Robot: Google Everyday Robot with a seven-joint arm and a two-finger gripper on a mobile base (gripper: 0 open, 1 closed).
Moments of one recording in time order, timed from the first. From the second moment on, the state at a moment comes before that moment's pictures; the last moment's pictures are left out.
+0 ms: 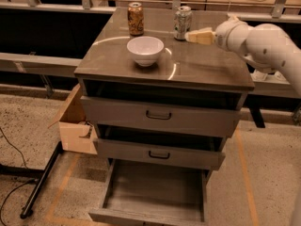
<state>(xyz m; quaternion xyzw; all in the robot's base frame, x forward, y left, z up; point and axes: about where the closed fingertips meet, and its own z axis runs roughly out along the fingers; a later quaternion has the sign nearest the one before) 0.837 -0.224 0.933 -0.20 0.73 0.05 0.66</state>
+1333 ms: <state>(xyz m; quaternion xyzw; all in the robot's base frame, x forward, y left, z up) 0.917 -0.166 0.909 -0.18 0.74 0.07 0.65</state>
